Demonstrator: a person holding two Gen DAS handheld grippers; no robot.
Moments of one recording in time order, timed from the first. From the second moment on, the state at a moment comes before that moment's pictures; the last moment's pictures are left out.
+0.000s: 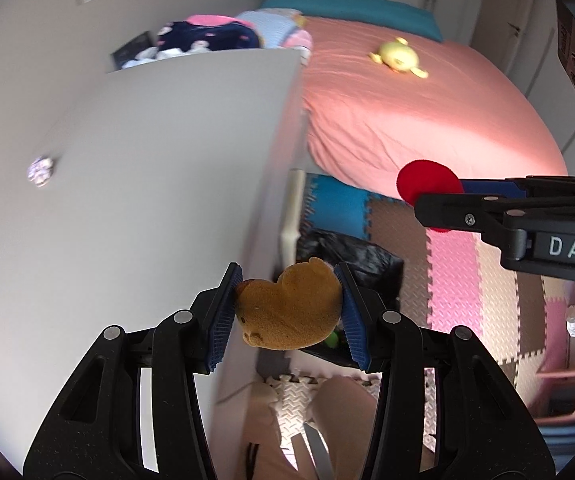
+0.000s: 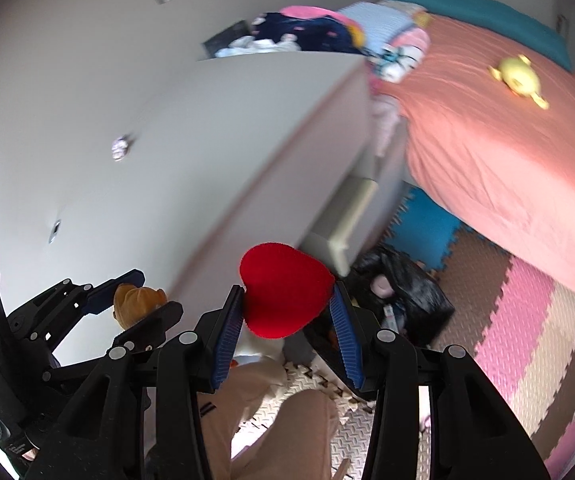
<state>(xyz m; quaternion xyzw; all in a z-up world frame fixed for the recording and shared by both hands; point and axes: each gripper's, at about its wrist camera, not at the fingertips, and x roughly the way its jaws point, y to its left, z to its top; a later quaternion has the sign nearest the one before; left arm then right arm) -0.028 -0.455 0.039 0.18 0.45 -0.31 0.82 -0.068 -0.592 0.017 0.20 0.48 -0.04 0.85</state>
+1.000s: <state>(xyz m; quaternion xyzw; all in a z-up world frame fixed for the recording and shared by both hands) -0.046 -0.519 -0.009 0.25 0.47 -0.31 0.79 -0.105 -0.681 -0.053 0.27 0.49 -0.17 0.81</state>
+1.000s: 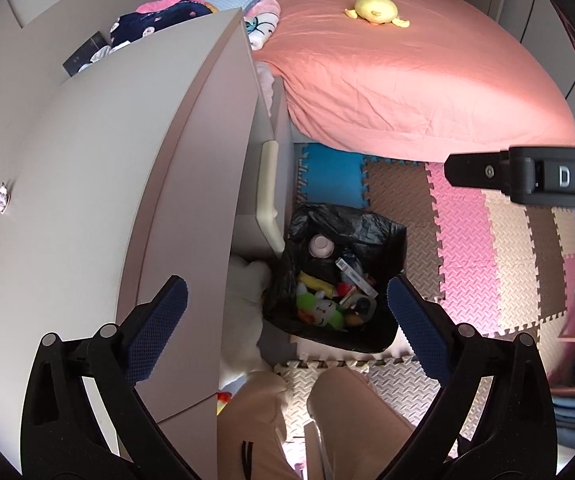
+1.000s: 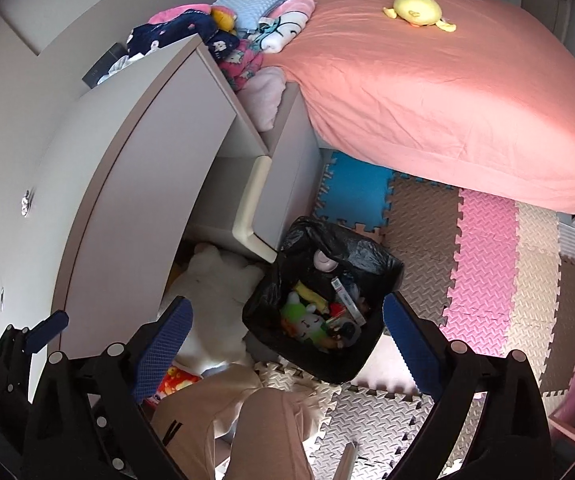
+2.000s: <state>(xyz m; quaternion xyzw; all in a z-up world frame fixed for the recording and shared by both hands) 0.029 -0.405 0.025 0.17 0.47 -0.26 0.82 -0.028 -0.576 0.005 0.19 0.44 -0.08 0.87</state>
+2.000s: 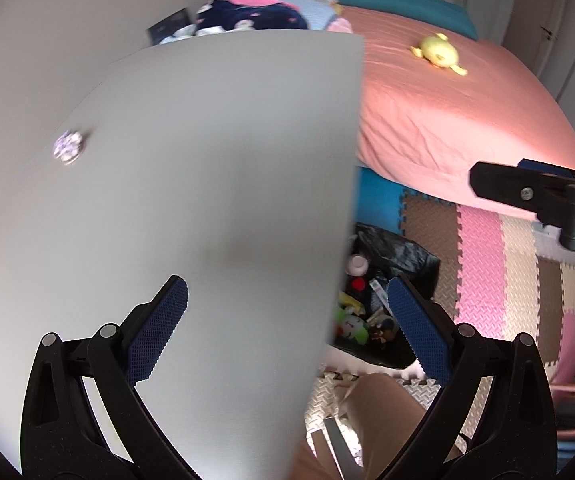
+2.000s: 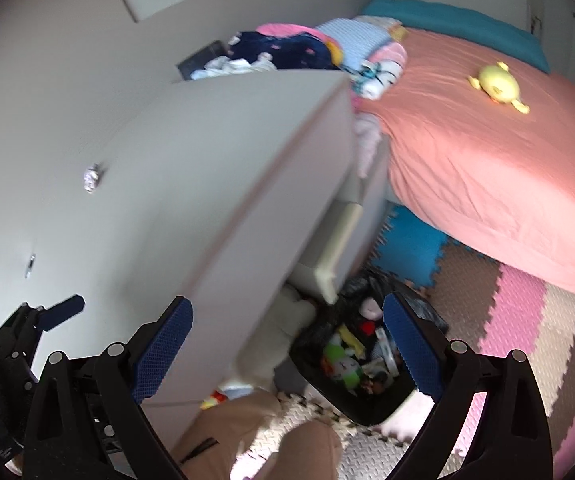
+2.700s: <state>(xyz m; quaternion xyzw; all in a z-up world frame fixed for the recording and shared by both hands) 0.130 -0.253 0.018 0.08 0.50 -0.15 0.85 0.096 -0.435 0.006 0.08 0.46 0.05 0.88</state>
